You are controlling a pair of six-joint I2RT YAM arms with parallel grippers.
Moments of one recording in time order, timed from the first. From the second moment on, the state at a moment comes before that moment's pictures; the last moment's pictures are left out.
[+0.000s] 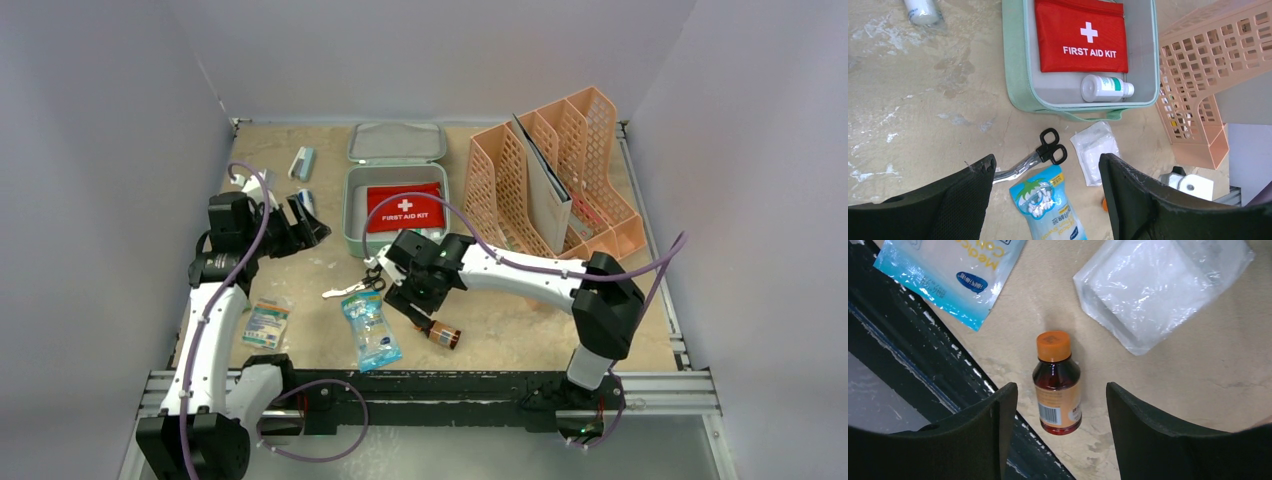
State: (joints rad) left arm 0.08 0.92 0.84 -0.55 0.44 -0.38; right arm 1.05 1.72 1.32 -0.83 -0.08 0.03
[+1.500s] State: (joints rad) left arm 0.06 0.92 0.84 -0.60 0.32 -0.34; right arm 1.10 1.93 1.40 -0.85 -0.05 0.02
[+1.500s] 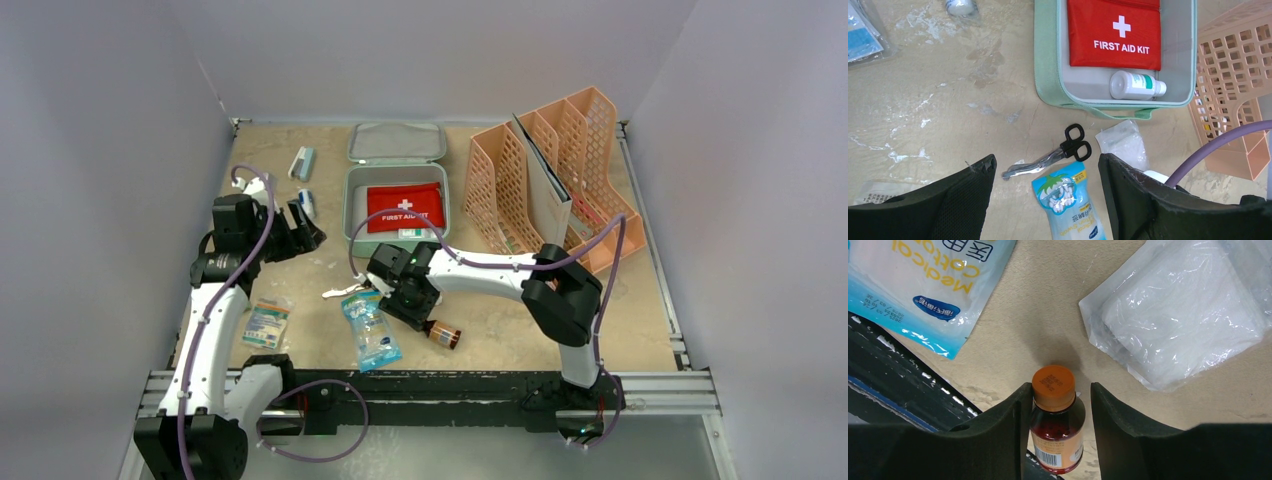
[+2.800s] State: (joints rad) left arm 0.06 0.87 0.88 -0.50 0.74 -0.52; right arm 0.87 1.72 1.55 -0.34 -0.14 0.62
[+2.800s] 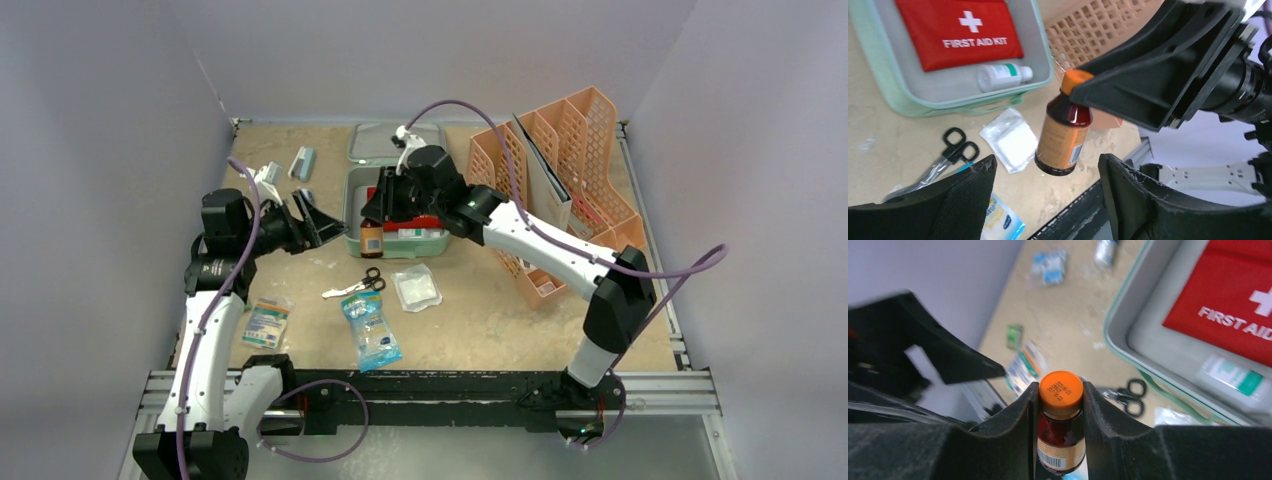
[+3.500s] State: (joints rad) left arm 0.06 0.88 0.78 0.15 1.01 -0.93; right arm 0.85 1.54 1.27 0.18 -0.03 1.15
